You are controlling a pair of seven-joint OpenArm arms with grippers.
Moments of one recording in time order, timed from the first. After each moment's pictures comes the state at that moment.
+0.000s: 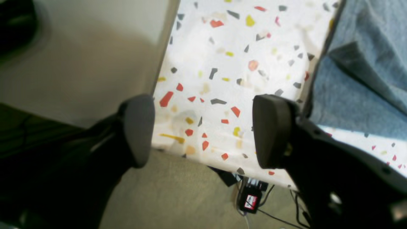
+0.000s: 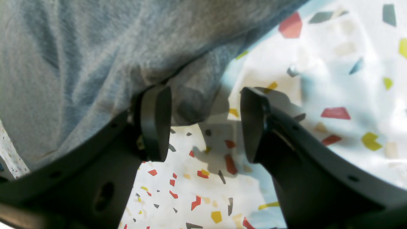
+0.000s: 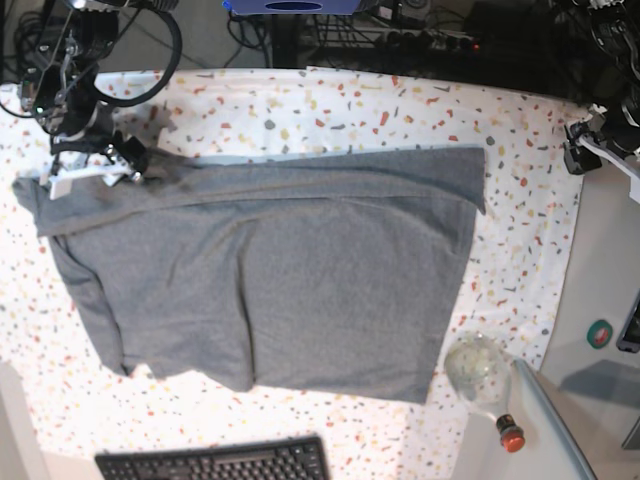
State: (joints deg) left arm 18.2 -16.5 -45.8 95.7 -26.7 -24.4 58.7; right arm -13.0 -5.4 30.6 88.9 27.6 0.0 -54.4
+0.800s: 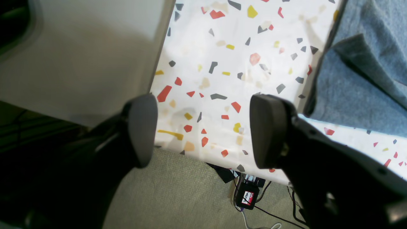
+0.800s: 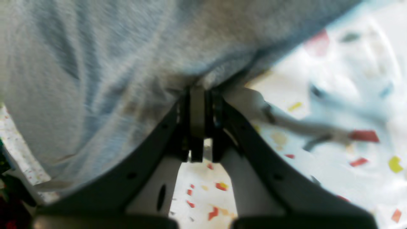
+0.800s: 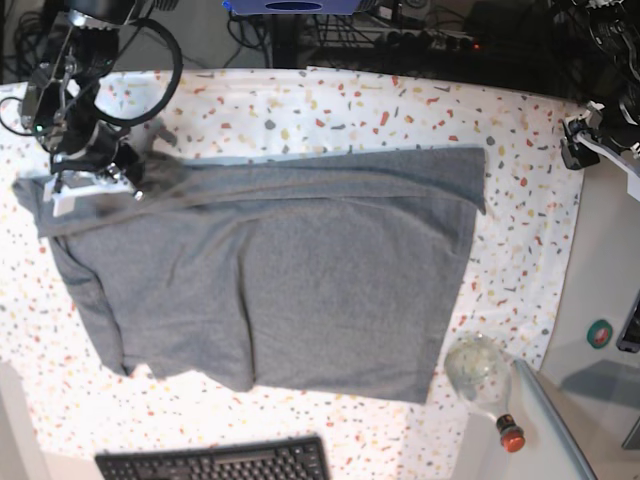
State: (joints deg) left arm 18.3 -16.4 -45.8 94.2 -26.7 -24.5 58.8; right arm -8.8 -5.5 30.7 87.0 27.9 -0.1 -56.7
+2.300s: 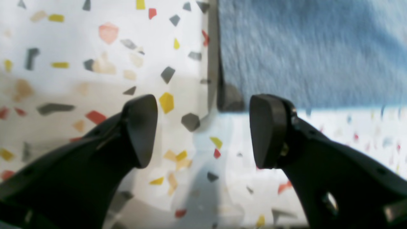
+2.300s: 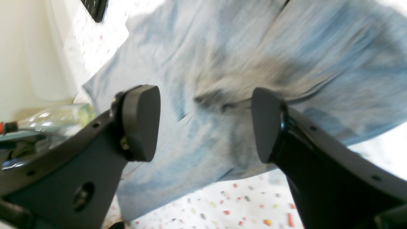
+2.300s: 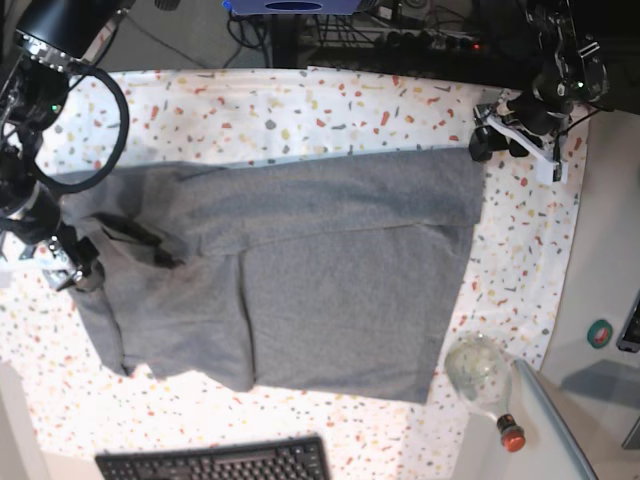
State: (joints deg) left arm 20.5 -12.6 -26.4 80.2 -25.5 -25.1 34.6; right arm -3.6 1.6 31.1 102.0 38.0 -6.7 -62.9
